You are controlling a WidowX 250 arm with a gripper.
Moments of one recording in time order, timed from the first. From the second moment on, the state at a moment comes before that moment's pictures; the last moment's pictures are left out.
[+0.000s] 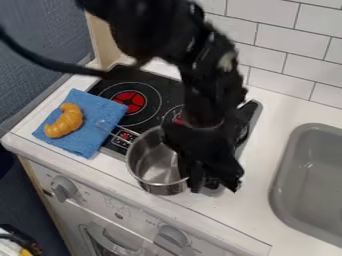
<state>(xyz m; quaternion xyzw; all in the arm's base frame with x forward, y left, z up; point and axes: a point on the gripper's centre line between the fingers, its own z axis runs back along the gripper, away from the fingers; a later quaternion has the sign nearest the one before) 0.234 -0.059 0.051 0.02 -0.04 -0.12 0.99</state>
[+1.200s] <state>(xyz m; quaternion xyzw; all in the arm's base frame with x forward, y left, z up) 0.391 0.039 0.034 0.08 -0.04 -0.07 0.99</state>
